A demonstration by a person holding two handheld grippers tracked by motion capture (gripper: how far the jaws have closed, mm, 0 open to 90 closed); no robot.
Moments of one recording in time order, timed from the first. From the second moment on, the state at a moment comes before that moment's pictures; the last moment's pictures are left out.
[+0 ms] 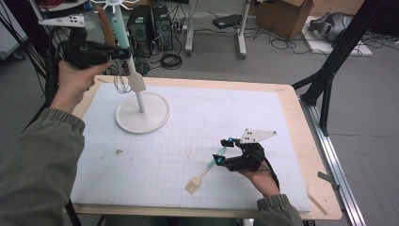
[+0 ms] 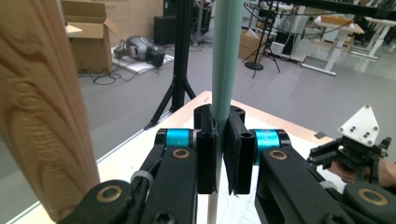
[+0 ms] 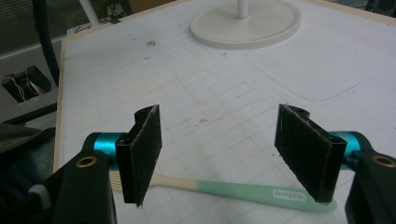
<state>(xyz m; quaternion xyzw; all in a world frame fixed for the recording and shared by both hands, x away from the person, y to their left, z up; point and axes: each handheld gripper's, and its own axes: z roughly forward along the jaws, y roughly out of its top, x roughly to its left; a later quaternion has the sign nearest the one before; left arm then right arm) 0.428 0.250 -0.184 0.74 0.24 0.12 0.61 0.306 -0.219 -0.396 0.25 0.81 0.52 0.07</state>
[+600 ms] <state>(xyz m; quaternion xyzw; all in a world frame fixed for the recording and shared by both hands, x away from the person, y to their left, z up) 0.441 0.251 -0.177 0.73 0.25 0.10 0.63 0.306 -0.218 -0.396 0.24 0.81 0.53 0.06</state>
